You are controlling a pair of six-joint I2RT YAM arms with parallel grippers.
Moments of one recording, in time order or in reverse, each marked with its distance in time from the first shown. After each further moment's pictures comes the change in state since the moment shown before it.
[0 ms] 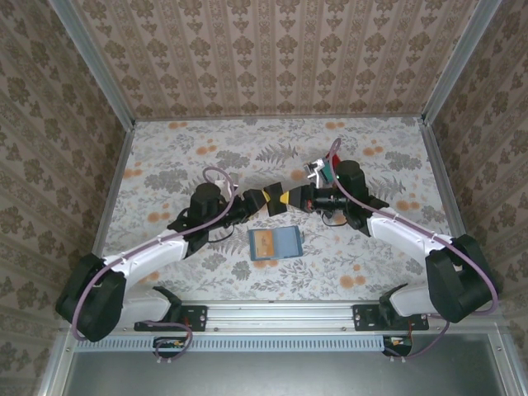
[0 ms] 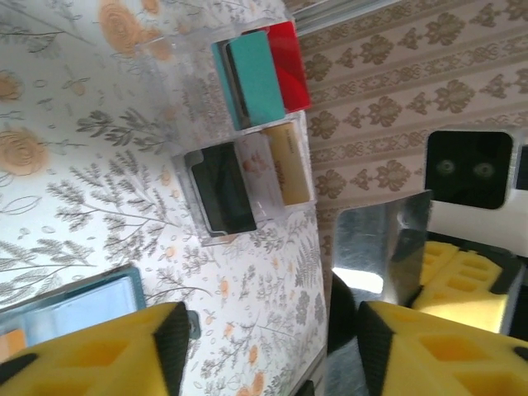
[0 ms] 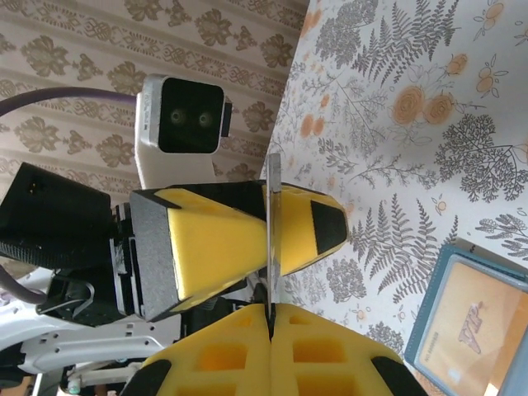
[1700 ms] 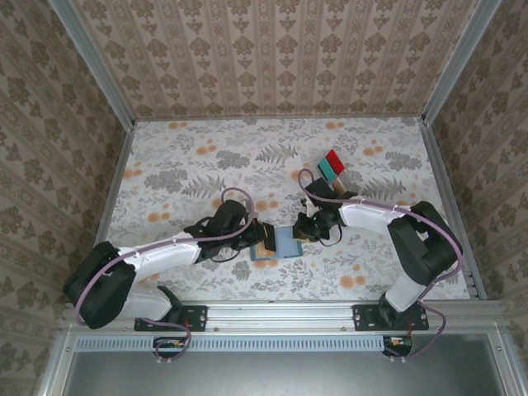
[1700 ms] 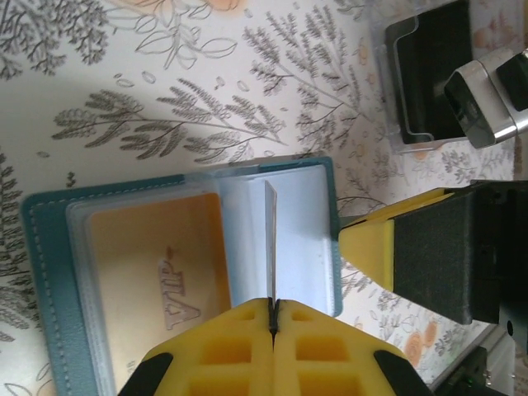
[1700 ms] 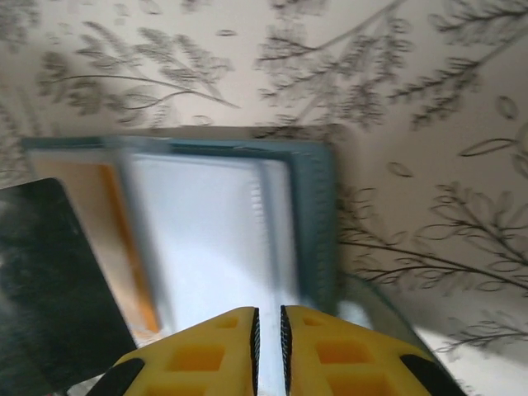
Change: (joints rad) left arm -0.177 0.086 -0.010 -0.334 -0.236 0.127; right arm 0.101 0.300 0.134 -0.700 0.428 -0.260
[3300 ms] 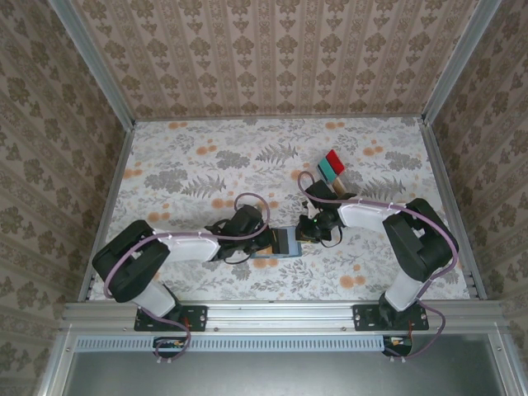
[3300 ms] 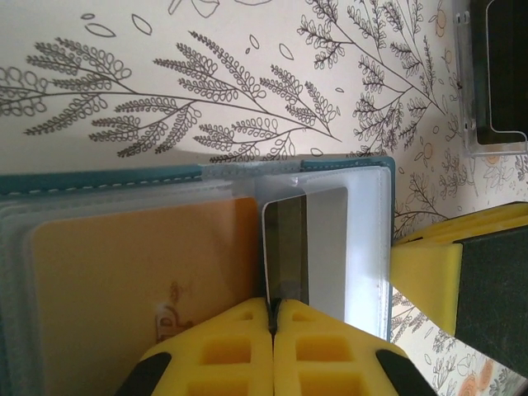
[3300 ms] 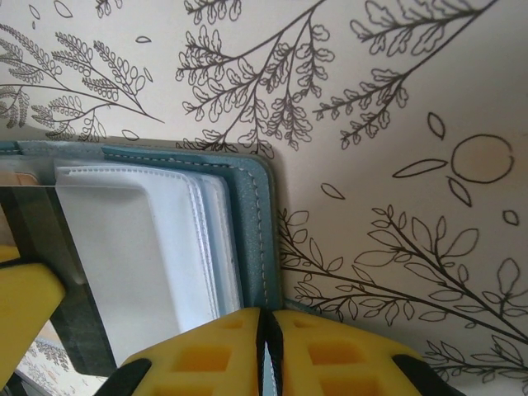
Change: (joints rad) left arm -0.074 0.237 0.043 0.126 -0.072 -0.060; right arm -0.003 0.035 -0.018 0.027 0.026 -0.017
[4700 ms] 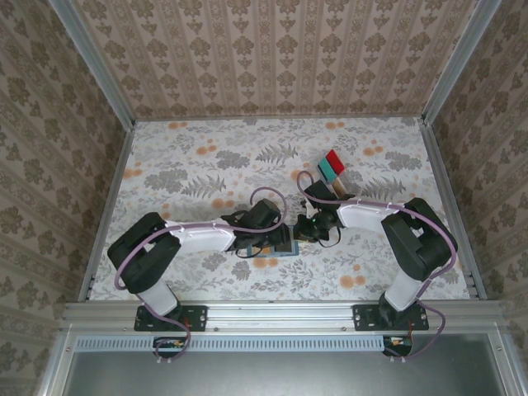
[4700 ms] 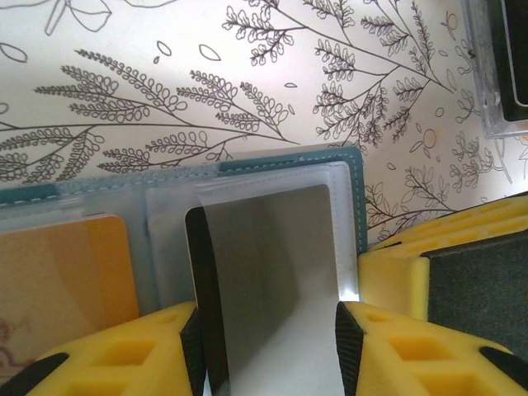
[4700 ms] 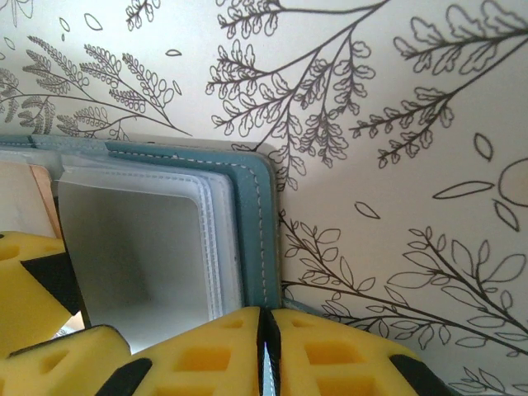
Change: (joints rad) left arm -0.058 0.097 0.212 -0.237 -0.060 0.093; right arm 0.007 0.006 -0.006 0.048 -0.014 0.019
